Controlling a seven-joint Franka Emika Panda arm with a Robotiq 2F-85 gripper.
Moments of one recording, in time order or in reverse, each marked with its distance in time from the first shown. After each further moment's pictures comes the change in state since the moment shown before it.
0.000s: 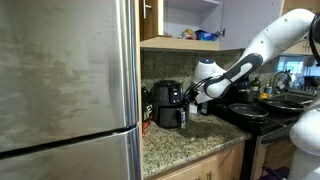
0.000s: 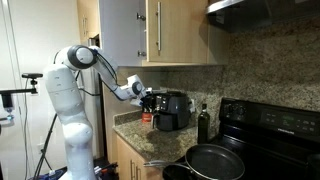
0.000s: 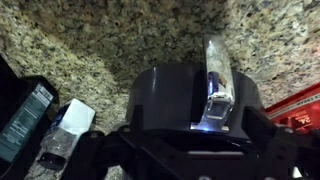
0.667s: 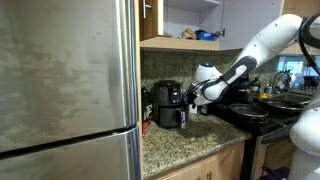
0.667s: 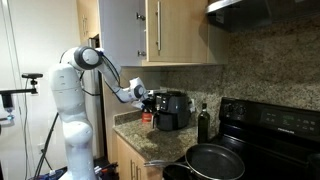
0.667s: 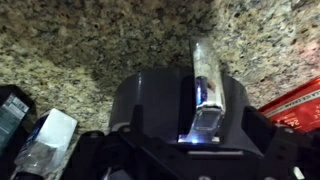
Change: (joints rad) arm 0.009 0.073 -0.014 0.004 0.068 0.087 -0.053
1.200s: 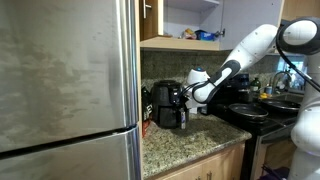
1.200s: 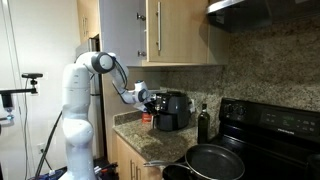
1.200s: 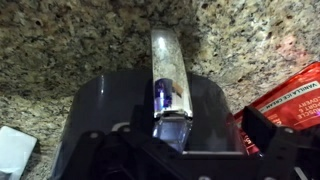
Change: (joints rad) arm 0.036 0.186 0.000 0.130 0.082 0.033 -0.039
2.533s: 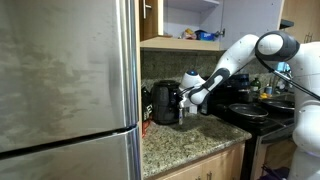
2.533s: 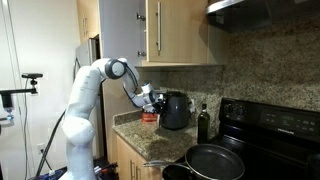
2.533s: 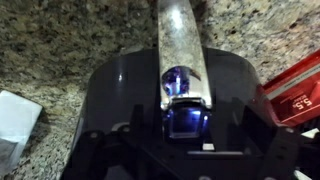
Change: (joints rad) arm 0.053 0.209 -0.129 0.237 -0.315 0.036 0.238
